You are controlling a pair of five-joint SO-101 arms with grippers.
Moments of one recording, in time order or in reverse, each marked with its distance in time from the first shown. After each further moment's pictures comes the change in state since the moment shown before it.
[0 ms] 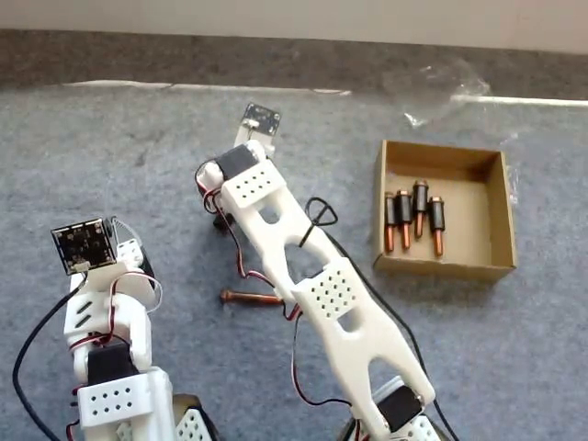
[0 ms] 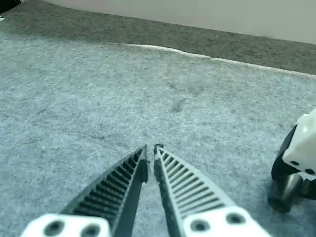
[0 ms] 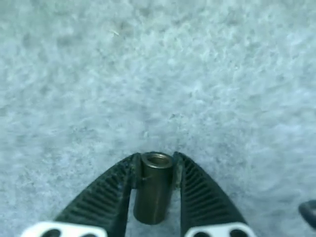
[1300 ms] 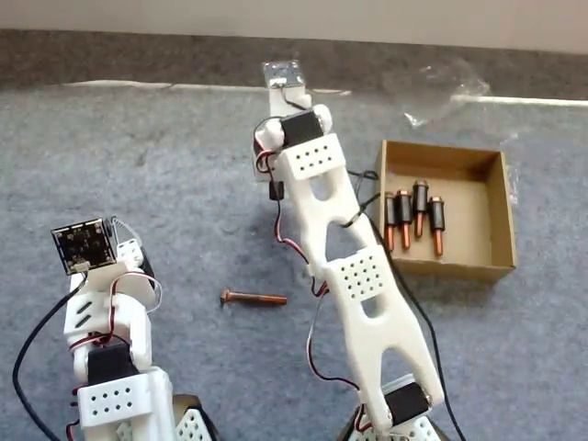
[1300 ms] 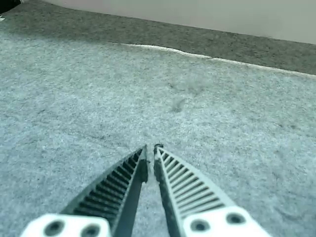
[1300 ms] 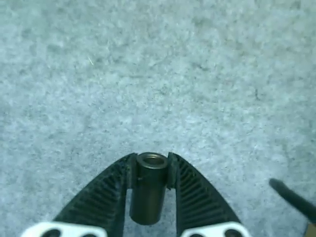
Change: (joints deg) left arm 0.0 0.0 0.0 0.0 0.0; right arm 12.2 0.3 -19.2 14.9 38.9
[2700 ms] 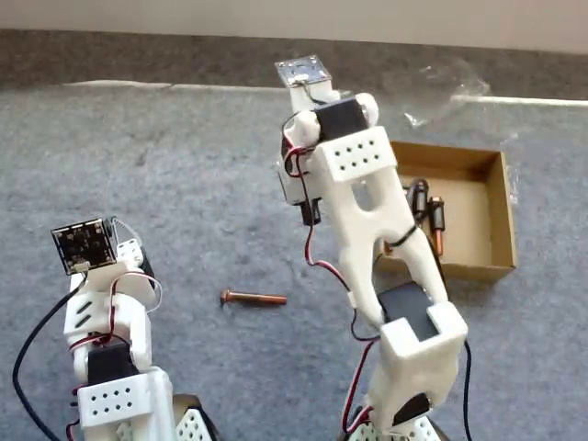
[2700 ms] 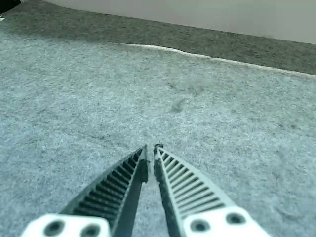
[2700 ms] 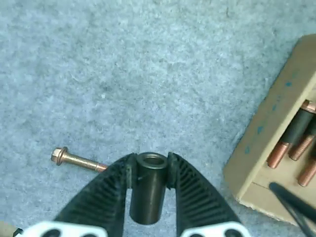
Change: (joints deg) left arm 0.0 0.0 0.0 0.0 0.0; right arm 1.5 -52.8 59.3 0.1 9.4
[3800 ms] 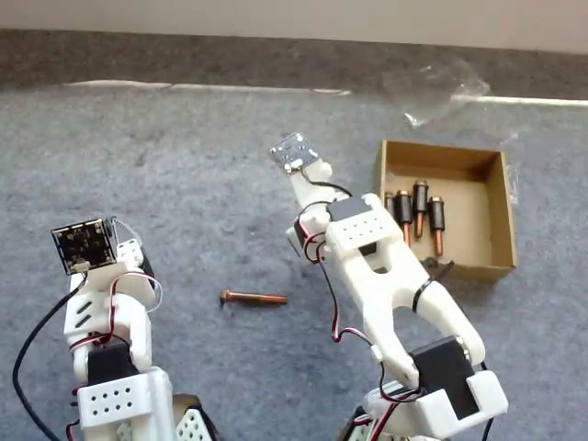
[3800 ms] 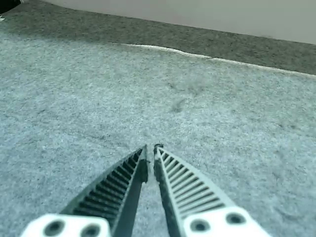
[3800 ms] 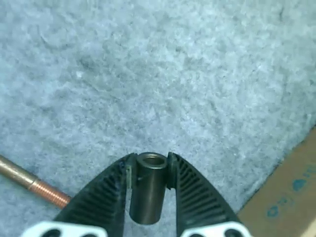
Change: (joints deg) left arm 0.0 0.0 0.0 0.0 0.0; right arm 0.0 -19.4 61.3 -51.3 16.0
